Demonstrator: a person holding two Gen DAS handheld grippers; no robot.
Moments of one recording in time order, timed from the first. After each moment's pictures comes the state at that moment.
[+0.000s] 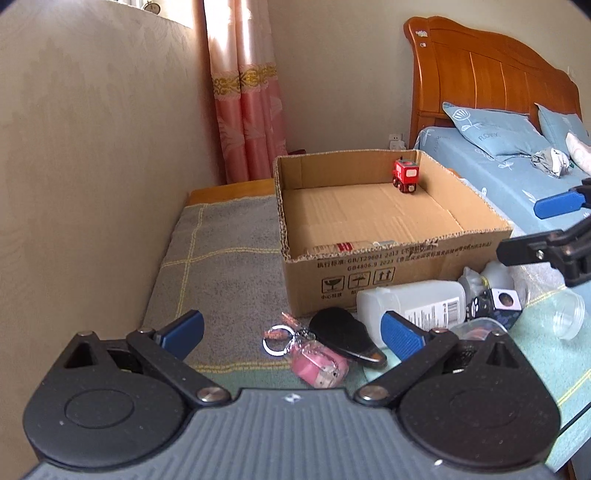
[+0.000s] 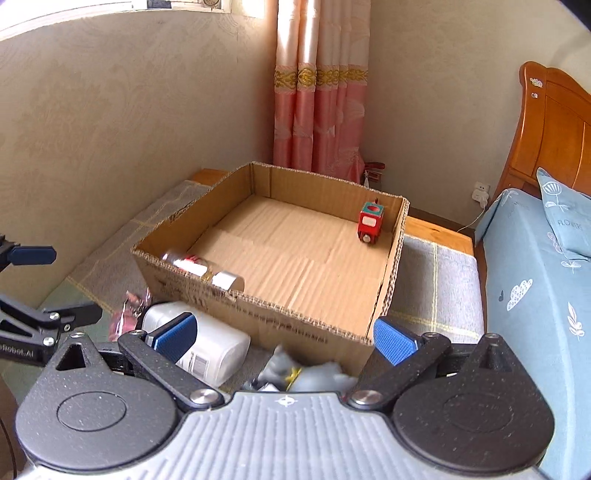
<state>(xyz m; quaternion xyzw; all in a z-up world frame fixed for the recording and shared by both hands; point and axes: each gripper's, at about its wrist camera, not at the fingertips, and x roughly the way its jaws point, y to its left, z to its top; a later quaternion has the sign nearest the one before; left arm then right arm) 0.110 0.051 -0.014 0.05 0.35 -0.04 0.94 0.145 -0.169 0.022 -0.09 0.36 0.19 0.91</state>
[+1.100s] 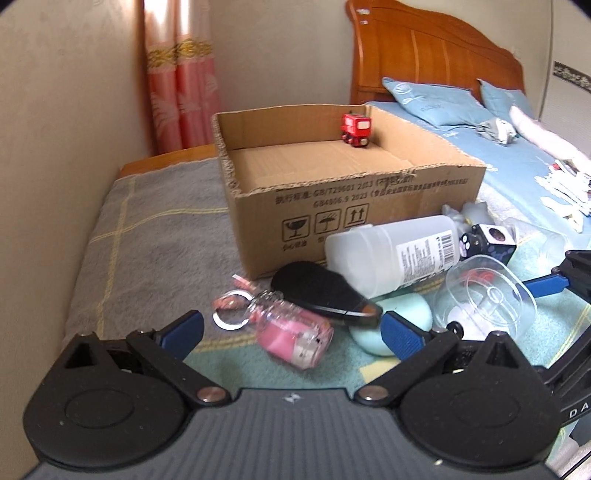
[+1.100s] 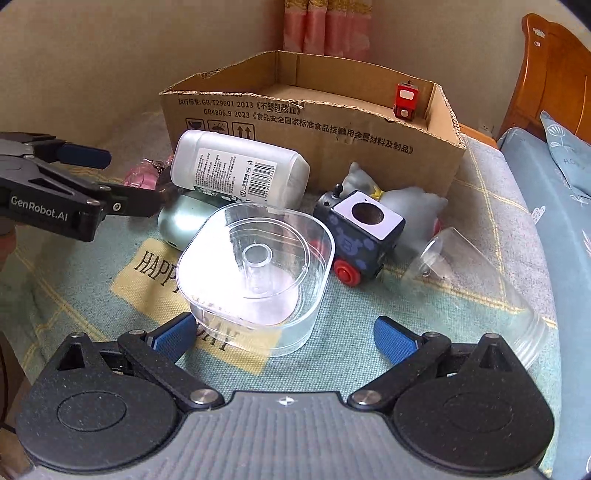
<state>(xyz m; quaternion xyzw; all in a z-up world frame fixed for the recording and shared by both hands) 0.130 0.059 -0.069 0.05 0.36 -0.16 0.92 0.087 -0.139 -0.075 -0.09 0.43 0.16 0.89</state>
